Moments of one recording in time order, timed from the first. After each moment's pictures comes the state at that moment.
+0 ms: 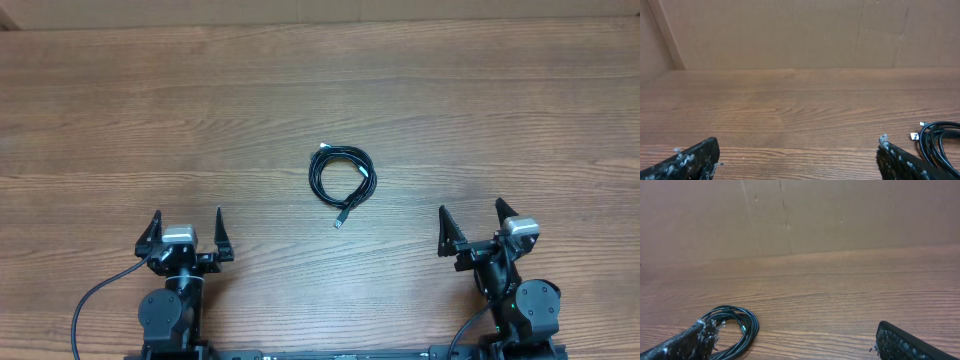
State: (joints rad) left arm 0.01 0.01 0.01 -0.08 -0.04 0.02; right arm 0.12 0.01 0.04 -0.10 -0.06 0.14
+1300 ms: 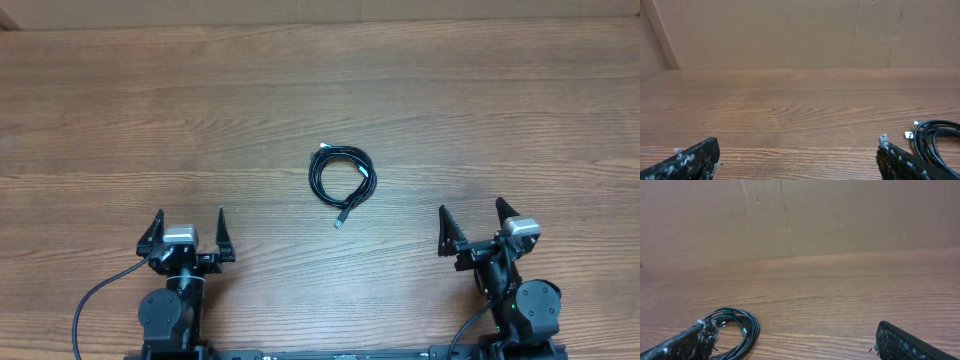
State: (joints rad) left arm 0.01 0.01 0.01 -0.08 -0.02 0.01; right arm 0.12 0.01 0.04 -0.09 -0.07 0.15
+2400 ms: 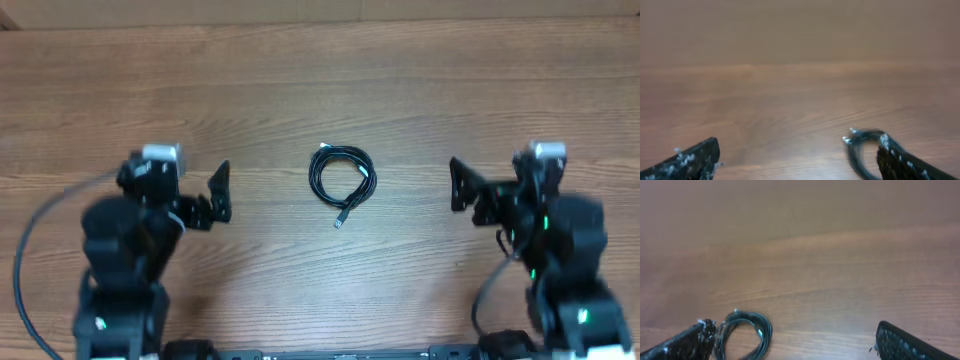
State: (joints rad) left arm 0.01 0.74 0.85 -0.49 0.21 -0.03; right arm 0.12 0.72 0.80 -0.49 -0.06 0.18
